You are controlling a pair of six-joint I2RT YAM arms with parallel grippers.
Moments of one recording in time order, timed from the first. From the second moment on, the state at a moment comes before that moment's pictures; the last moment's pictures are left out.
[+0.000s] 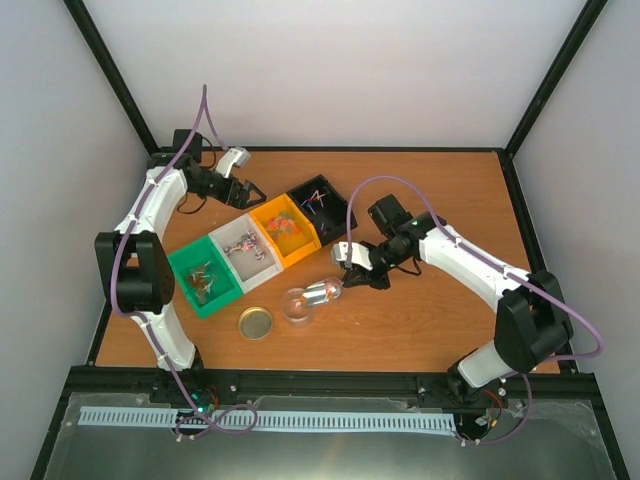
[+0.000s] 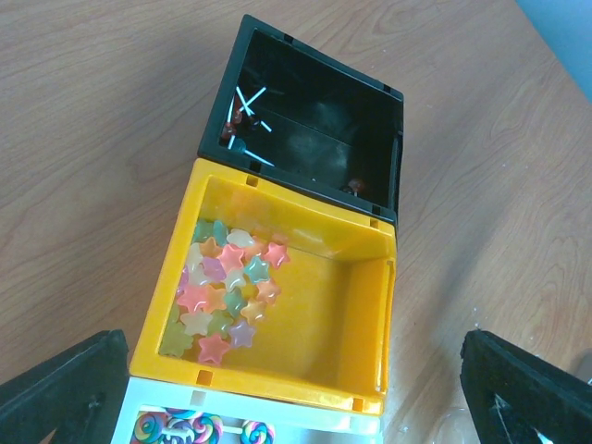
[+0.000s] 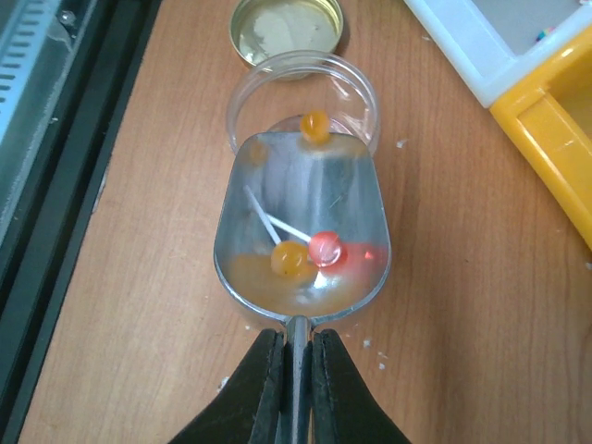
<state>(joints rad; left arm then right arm) 0.00 1.82 1.61 -0.91 0.76 0.40 0.57 1.51 1.12 -0.86 -0.69 -1.02</state>
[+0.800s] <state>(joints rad) 0.00 1.82 1.61 -0.91 0.76 0.40 0.62 1.51 1.28 -1.01 -0.56 -0.97</state>
